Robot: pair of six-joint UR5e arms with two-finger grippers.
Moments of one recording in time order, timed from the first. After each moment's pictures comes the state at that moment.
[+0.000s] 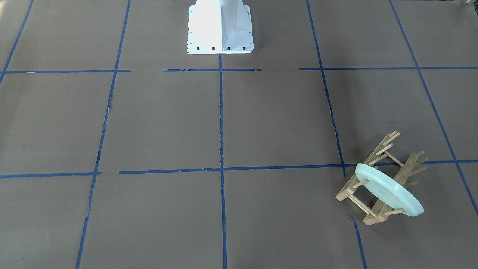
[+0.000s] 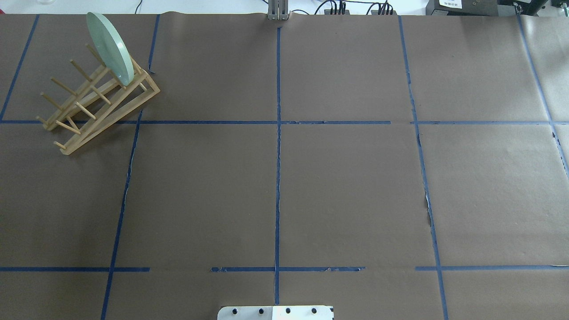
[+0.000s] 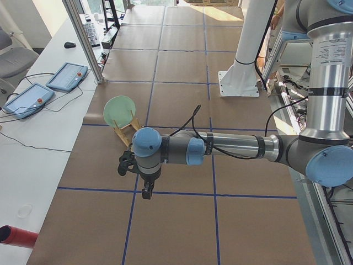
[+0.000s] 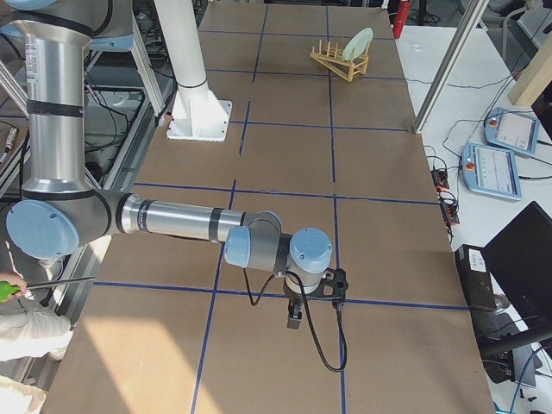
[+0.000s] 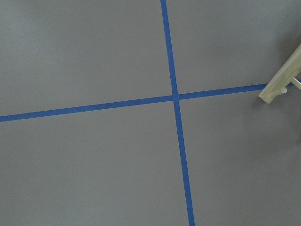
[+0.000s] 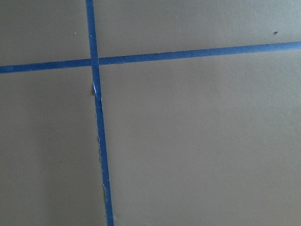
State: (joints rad) left arm -1.63 -1.54 -1.66 -1.56 -2.36 0.14; right arm 1.62 -1.63 1.56 -1.62 2.32 -0.02
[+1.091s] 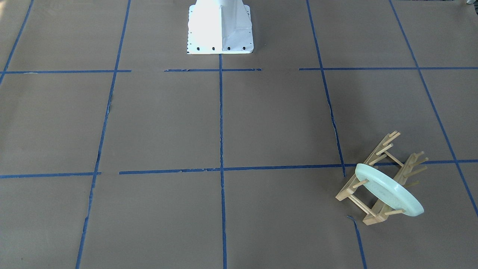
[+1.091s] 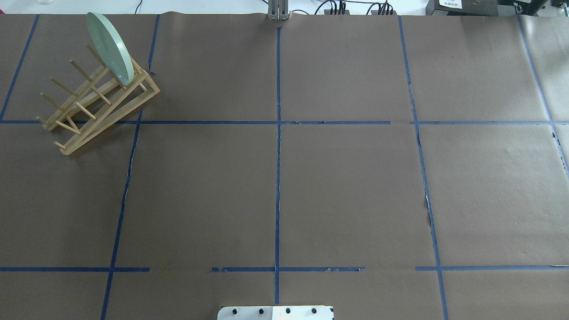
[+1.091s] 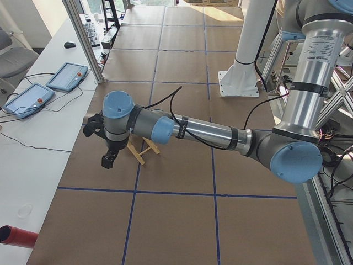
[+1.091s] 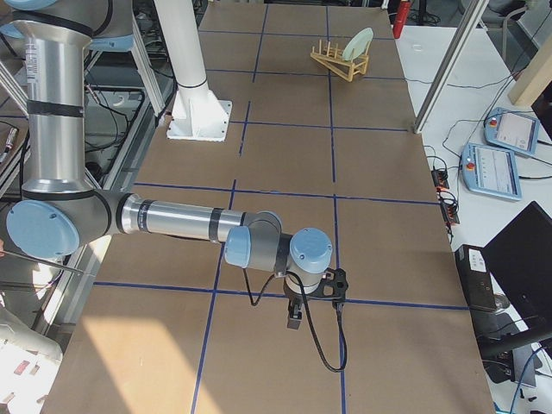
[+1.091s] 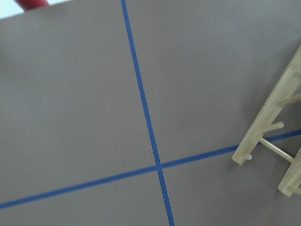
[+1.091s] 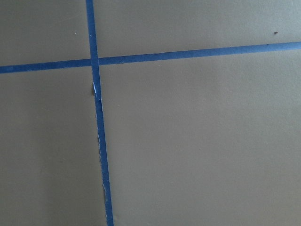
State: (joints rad) left arm -1.62 -1.80 -1.56 -1.77 -2.36 0.04; right arm 1.62 -1.63 1.56 -1.62 2.32 -0.02
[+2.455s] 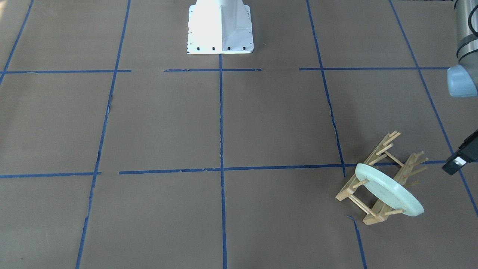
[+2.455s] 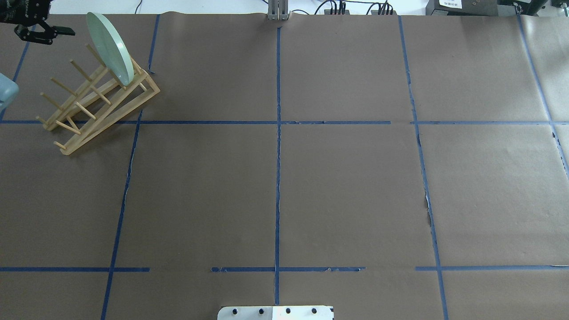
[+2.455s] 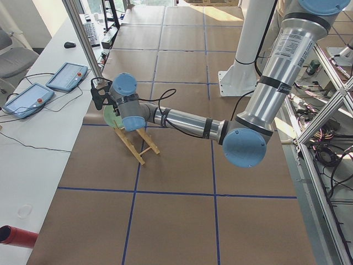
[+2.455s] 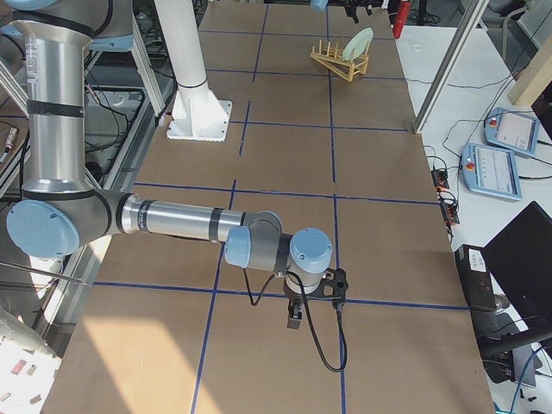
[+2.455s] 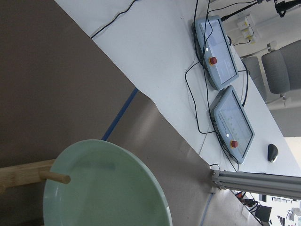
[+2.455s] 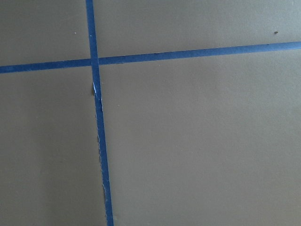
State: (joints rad) left arm -1.20 -2.00 -1.31 -2.77 -2.17 -1.94; right arm 1.62 -1.63 1.56 -1.62 2.32 -0.02
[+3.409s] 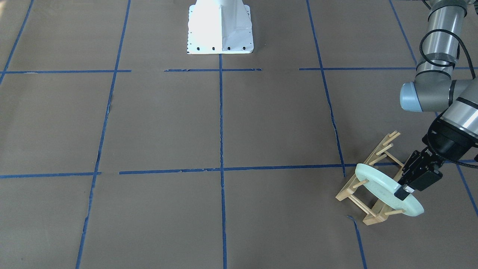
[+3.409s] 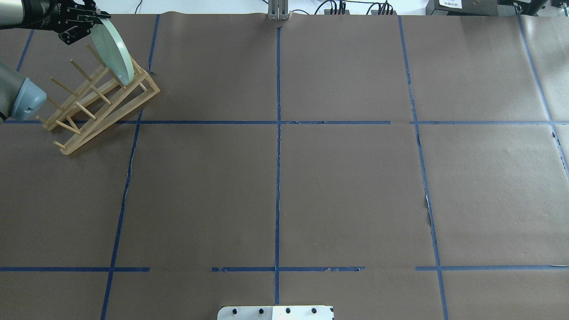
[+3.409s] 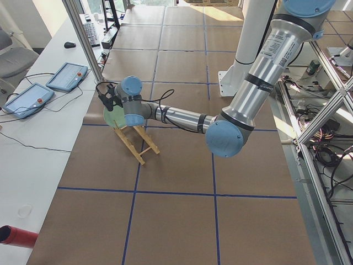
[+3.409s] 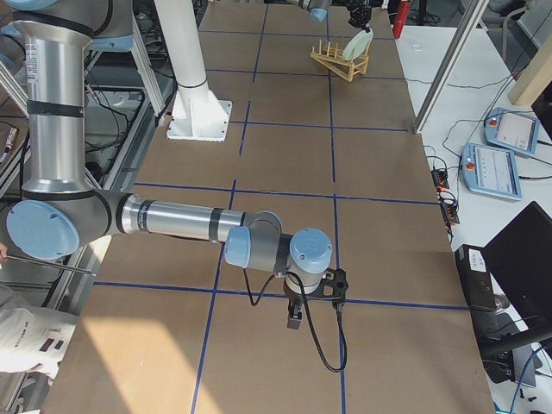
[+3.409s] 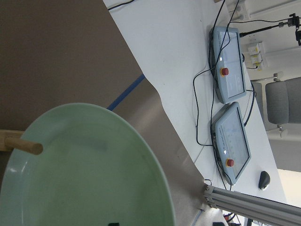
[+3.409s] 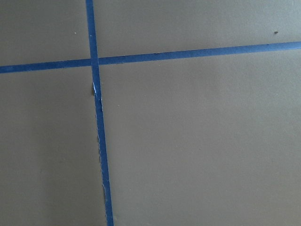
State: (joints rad) left arm -1.16 -2.04 -1.27 -2.78 -2.10 -2.04; right arm 1.62 -1.63 1.56 -1.62 2.32 -0.02
